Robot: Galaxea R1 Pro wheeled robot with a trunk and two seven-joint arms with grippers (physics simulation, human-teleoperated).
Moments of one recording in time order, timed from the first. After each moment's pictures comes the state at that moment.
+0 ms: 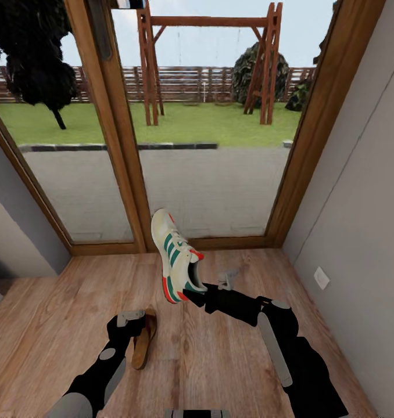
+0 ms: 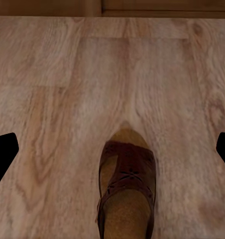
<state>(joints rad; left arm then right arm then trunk) -0.55 -0.03 0.05 -0.46 -0.01 -0.24 0.11 -0.40 0.10 0.14 -1.46 -0.21 0.66 0.66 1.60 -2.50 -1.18</state>
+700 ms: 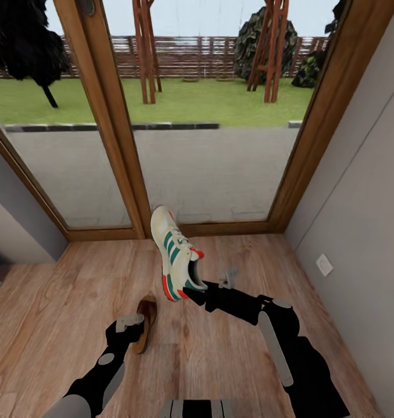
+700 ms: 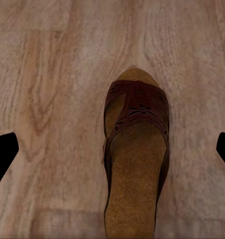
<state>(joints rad) -0.56 -0.02 0.04 -0.40 -0.02 -0.26 0.11 -0.40 0.10 0.14 -1.49 -0.21 0.66 0.66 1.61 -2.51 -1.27</state>
